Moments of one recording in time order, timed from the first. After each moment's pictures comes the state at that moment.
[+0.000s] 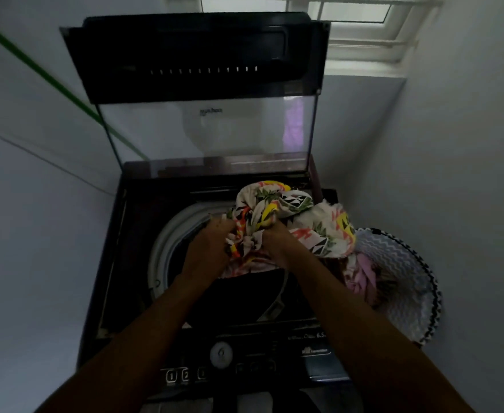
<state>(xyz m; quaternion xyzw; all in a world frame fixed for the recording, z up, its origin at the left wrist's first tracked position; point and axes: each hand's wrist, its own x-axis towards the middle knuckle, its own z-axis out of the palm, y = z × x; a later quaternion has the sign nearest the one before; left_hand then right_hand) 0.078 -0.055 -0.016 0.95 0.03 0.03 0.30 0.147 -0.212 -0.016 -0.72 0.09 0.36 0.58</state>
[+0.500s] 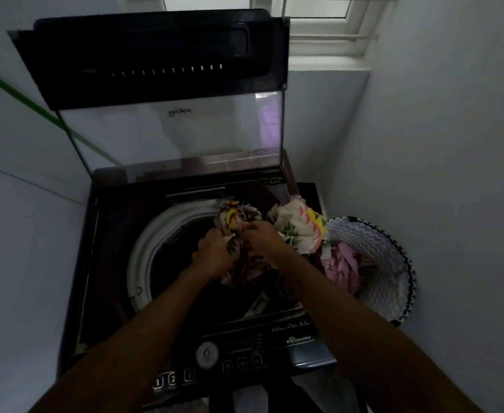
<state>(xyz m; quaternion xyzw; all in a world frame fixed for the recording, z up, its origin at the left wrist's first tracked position) 0.102 -0.090 -0.059 0.91 0.16 -0.17 0.34 0.141 -0.232 -0.017 -0.79 0.08 0.32 0.52</state>
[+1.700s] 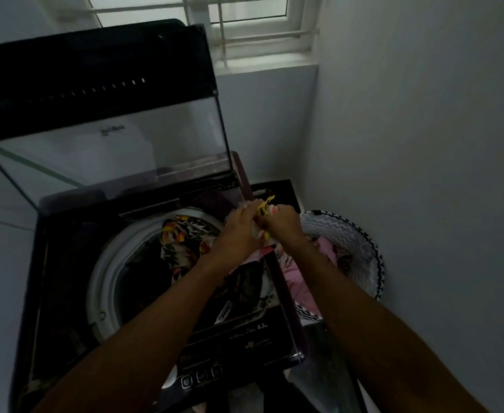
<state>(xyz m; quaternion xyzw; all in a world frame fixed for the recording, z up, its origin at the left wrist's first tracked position) 0.147 -0.230 -0.021 0.91 -0.10 -0.07 0.40 0.179 -0.360 -0.022 -0.85 0.17 0.13 0.49</state>
